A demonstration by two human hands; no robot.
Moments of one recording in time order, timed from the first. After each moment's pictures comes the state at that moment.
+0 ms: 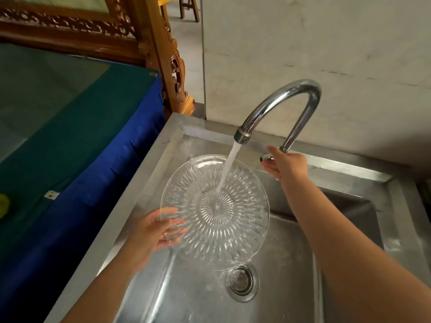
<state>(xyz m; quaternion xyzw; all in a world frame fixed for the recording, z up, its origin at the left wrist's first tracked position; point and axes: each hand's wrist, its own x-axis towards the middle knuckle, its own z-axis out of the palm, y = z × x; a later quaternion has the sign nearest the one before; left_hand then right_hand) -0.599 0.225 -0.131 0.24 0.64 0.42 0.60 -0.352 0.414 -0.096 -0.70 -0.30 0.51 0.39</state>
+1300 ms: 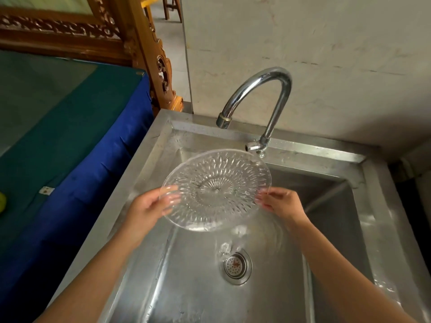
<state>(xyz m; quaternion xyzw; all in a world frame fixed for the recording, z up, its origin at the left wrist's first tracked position) -0.587 0.227 -0.112 0.40 0.62 0.44 0.52 -0.293 0.310 -0.156 -0.62 -0.41 0.56 0.35</state>
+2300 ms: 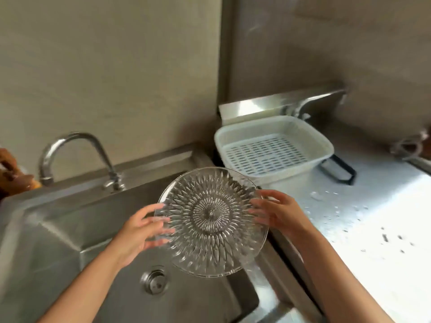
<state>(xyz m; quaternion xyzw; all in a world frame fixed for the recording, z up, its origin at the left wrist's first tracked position) -0.364 0.180 -0.020 0.49 0.45 0.23 0.71 -0.061 0.045 0.002 -0.62 -0.23 0.48 0.58</state>
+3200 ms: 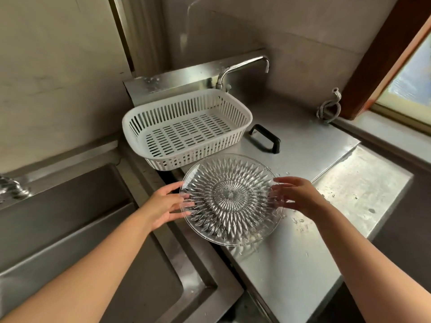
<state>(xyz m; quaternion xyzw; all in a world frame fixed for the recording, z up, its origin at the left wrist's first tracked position) -0.110 0.108 -0.057 0.46 0.44 0.09 0.77 0.142 -0.099 -0.036 -0.73 -0.12 0.41 0.54</state>
